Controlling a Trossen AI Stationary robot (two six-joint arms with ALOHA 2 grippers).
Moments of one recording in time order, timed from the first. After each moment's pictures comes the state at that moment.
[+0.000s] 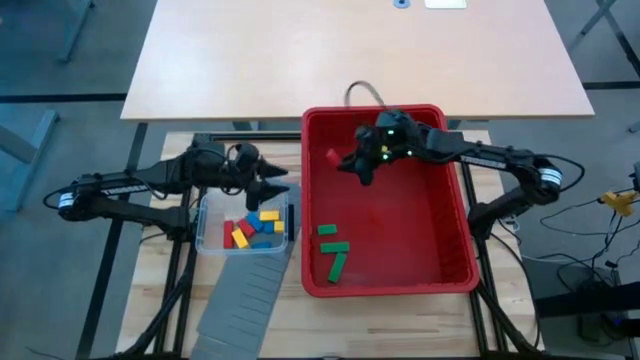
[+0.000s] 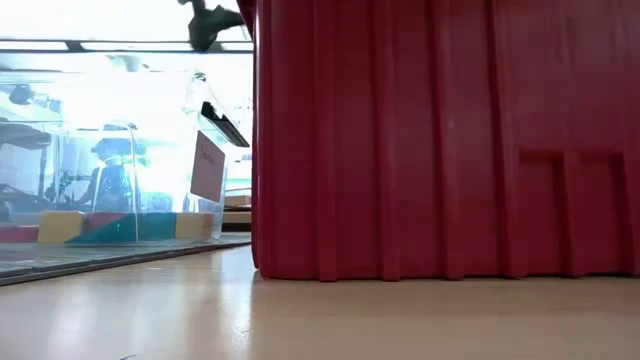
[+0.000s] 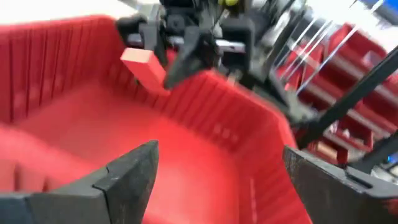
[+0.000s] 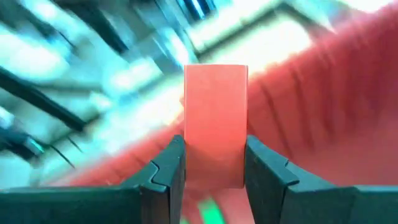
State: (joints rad) left arm 0.18 0.96 0.90 -0.13 0.11 -0.50; right arm -0.40 1.41 1.20 -0.20 -0.43 0.35
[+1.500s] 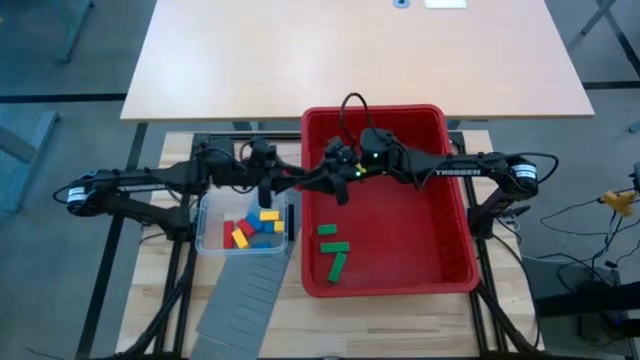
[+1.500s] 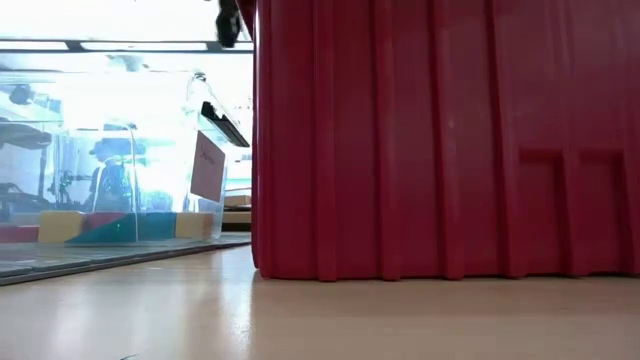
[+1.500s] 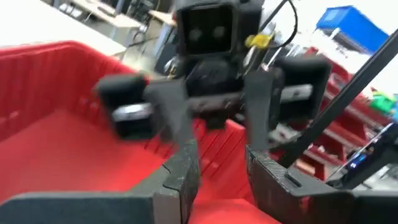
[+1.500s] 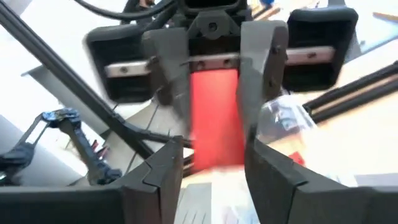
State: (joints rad) left arm 0.18 1.07 0.90 0.12 0.16 -0.51; right arm -0.18 1.59 1.32 0.21 -0.43 0.57
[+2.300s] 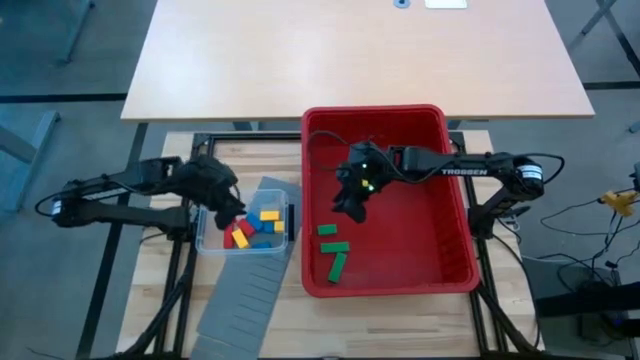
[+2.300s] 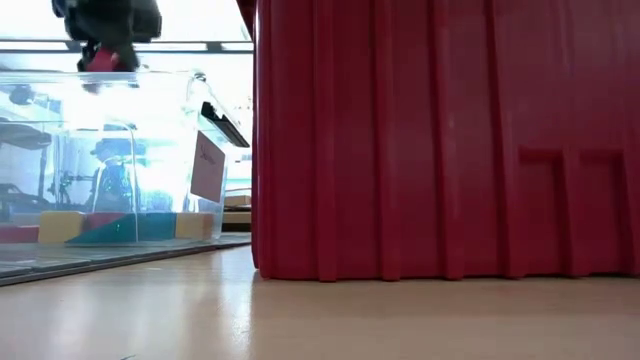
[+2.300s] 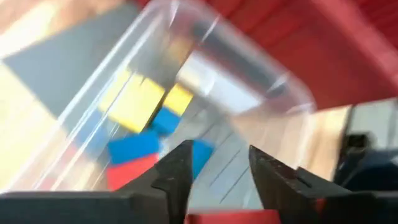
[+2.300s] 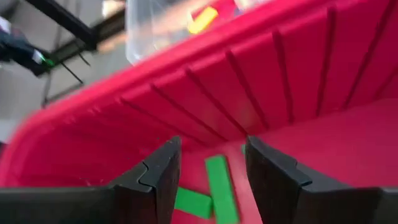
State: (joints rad) left arm 0.18 0.80 0.90 -1.00 0.17 -0.52; right arm -0.19 1.57 1.31 -0.49 -0.40 0.25
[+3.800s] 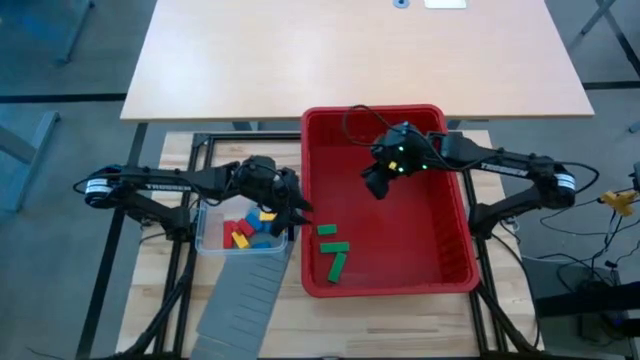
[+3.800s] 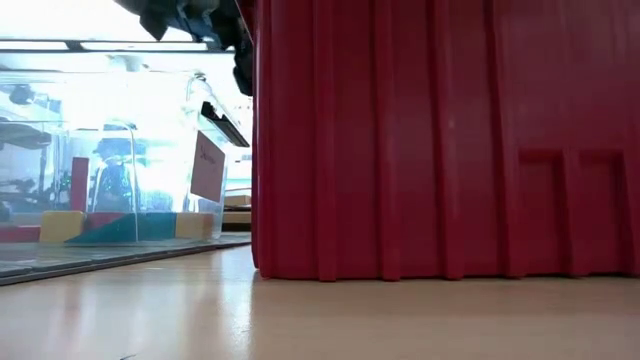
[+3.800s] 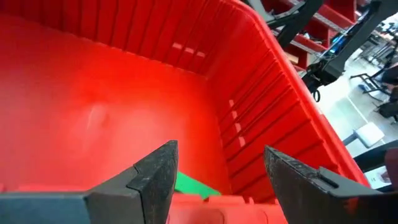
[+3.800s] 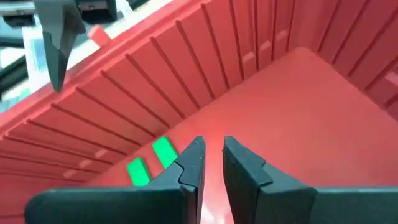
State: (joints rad) left arm 0.13 1.30 0.90 -0.02 0.41 -0.31; right arm -0.30 1.28 1.20 -0.64 -0.10 0.32
